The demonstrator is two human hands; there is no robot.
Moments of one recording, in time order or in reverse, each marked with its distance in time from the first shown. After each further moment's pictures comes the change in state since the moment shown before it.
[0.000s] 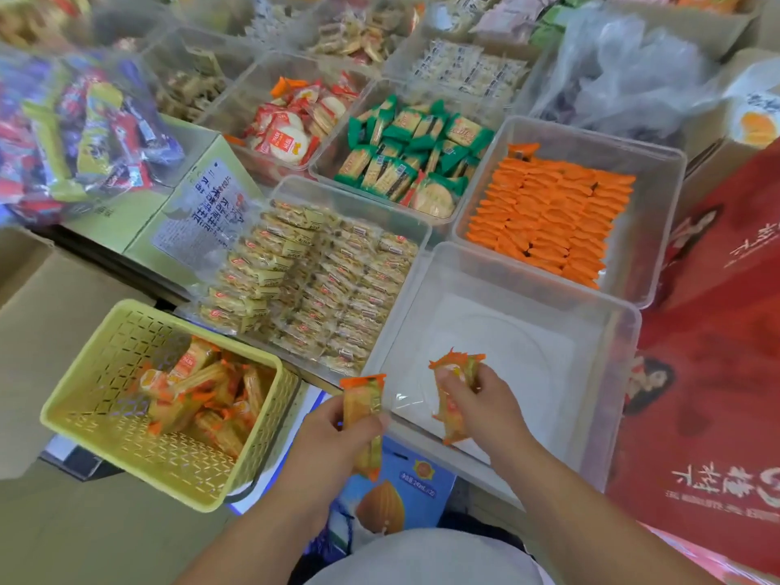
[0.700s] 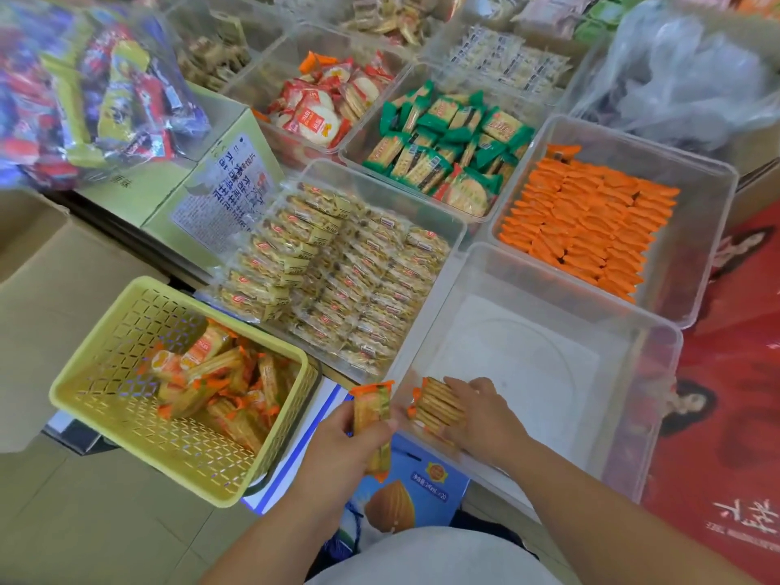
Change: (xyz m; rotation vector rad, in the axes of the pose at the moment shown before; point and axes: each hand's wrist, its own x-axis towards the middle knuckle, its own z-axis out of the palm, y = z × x) left_hand 0.022 -0.025 -0.020 -0.073 0.014 -0.050; right_hand 0.065 0.059 0.023 -0.970 -0.286 -0.166
